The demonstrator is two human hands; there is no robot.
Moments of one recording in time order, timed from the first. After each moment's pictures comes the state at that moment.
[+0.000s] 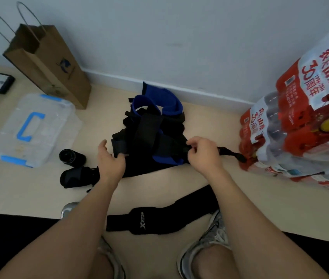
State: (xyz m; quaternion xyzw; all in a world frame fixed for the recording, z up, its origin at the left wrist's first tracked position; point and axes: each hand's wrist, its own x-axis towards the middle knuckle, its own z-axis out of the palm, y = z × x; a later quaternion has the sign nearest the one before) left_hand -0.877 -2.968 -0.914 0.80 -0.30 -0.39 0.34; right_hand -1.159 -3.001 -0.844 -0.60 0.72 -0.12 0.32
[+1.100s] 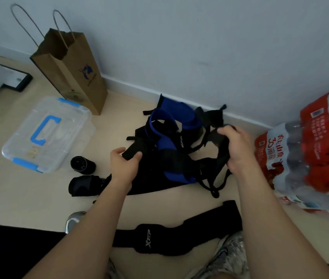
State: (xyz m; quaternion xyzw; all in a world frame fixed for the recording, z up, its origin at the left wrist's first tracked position) left_hand -0.880 -3.000 -0.885 0.77 -0.16 -0.45 0.42; right_hand -1.163 -3.076 -0.803 -0.29 0.65 -0.46 0.53
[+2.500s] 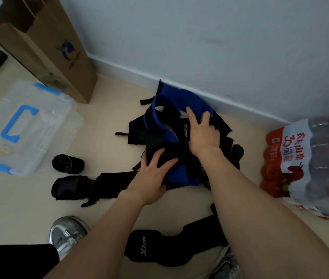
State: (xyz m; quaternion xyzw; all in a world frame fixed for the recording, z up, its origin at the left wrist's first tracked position) left_hand -0.925 -2.999 -0.930 0.58 -0.75 -0.33 -0.05; right_hand -1.103 -3.137 -0.909 -0.73 0.66 0.14 0.10
